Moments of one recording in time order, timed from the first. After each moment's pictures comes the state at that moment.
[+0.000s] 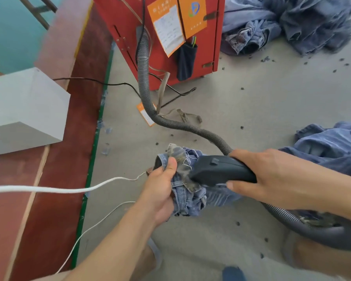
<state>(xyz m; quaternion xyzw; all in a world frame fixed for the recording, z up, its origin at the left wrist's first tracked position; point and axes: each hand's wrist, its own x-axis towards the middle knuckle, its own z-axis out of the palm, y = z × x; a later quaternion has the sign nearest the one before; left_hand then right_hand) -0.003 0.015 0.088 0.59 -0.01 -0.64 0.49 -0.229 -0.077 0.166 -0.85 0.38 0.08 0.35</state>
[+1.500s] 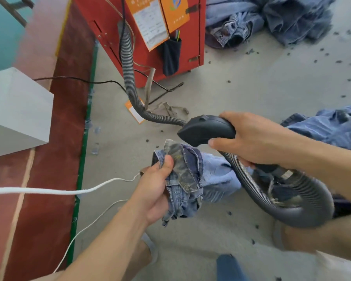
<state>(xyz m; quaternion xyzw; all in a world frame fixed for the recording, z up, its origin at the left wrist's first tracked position) -0.012 0.020 0.081 0.51 -0.06 -0.72 0.46 -0.217 -0.106 0.165 -0.80 0.46 -0.04 0.39</state>
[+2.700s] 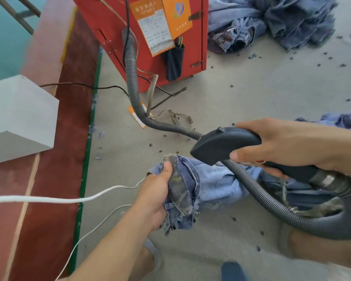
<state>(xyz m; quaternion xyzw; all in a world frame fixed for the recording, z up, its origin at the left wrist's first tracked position) -0.010 0.015 0.084 0.68 -0.05 -0.62 0.39 -0.248 -0.120 0.184 -0.70 0.42 0.05 0.57</state>
